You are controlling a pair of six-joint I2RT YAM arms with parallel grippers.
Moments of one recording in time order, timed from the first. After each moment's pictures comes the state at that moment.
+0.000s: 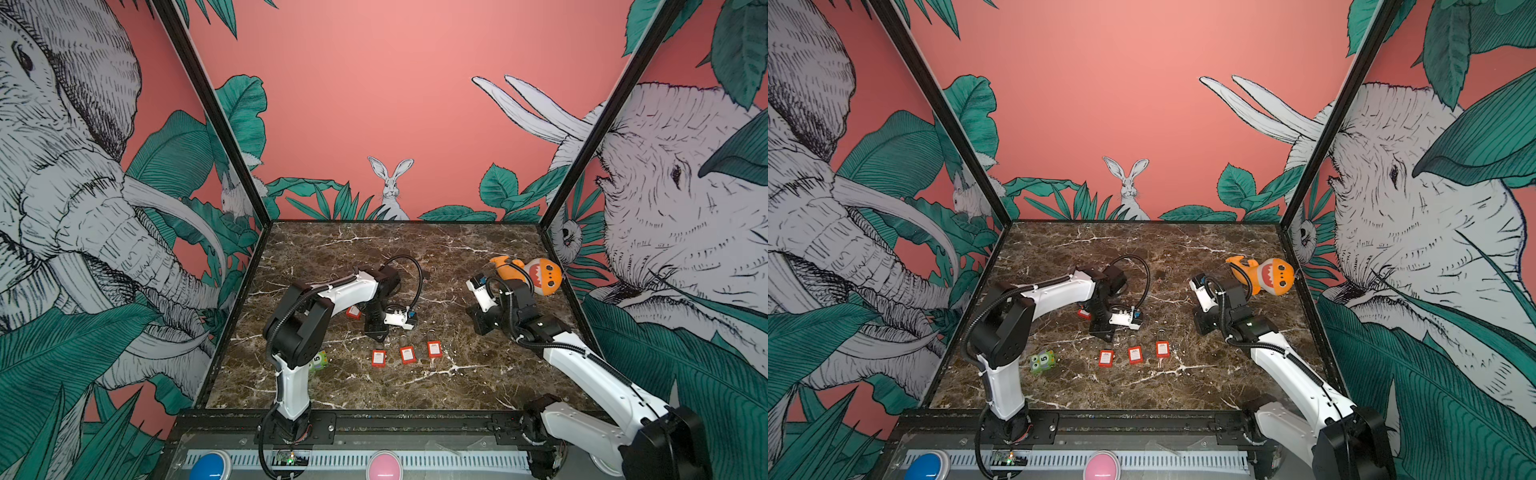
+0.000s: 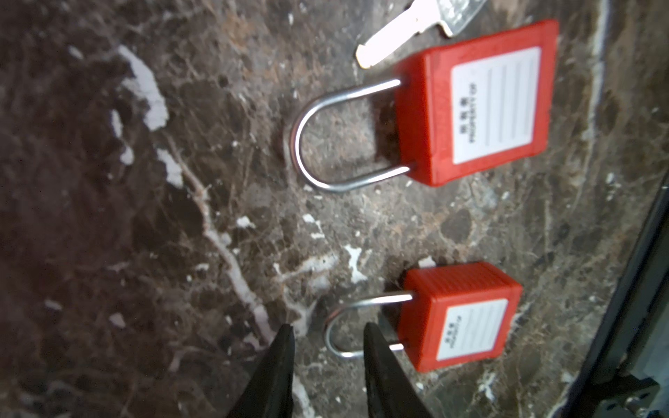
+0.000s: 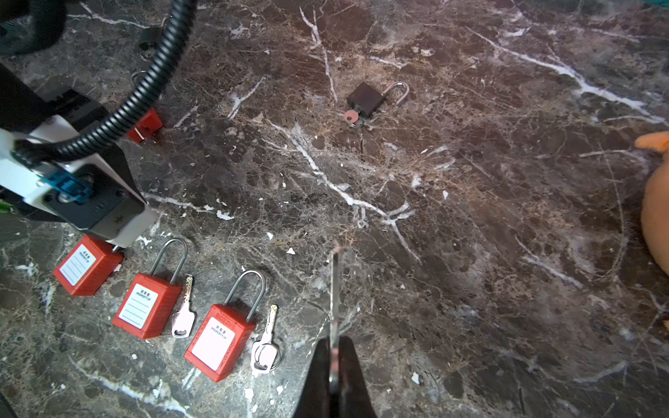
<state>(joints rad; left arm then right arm) -0.65 1.87 1.28 -1.03 0.23 0.96 0.40 1.05 0.68 -0.41 -0.23 -0.05</state>
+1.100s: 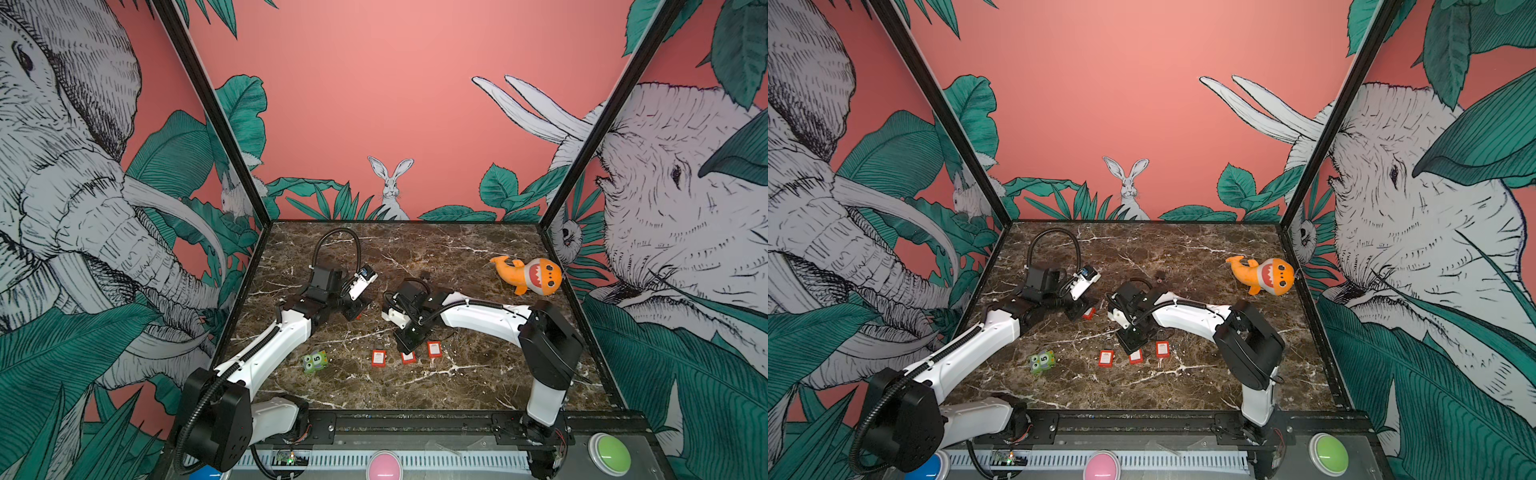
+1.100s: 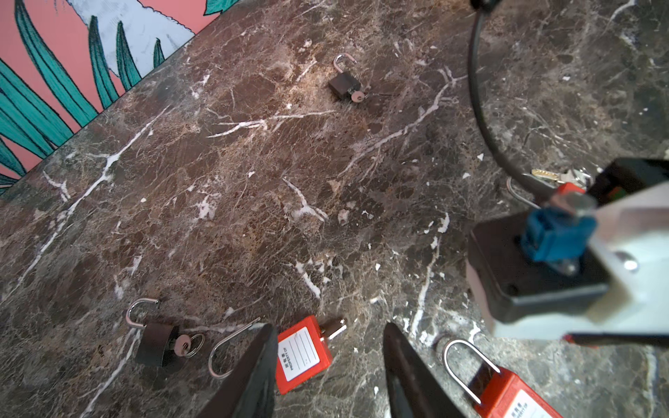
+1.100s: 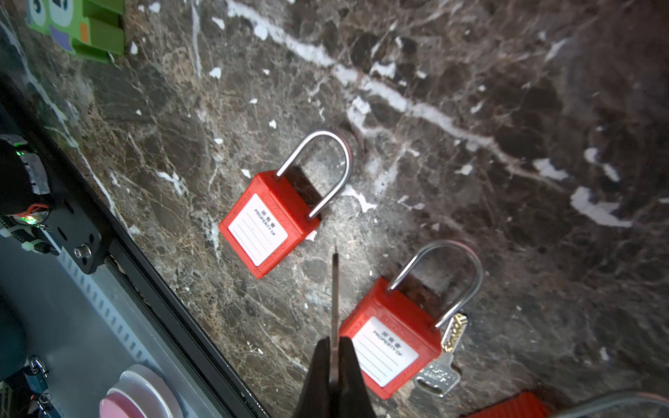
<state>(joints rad) -0.40 1.22 0.79 -0.32 0.31 0.42 0.94 1.84 1.29 -0.77 -0.35 0.21</state>
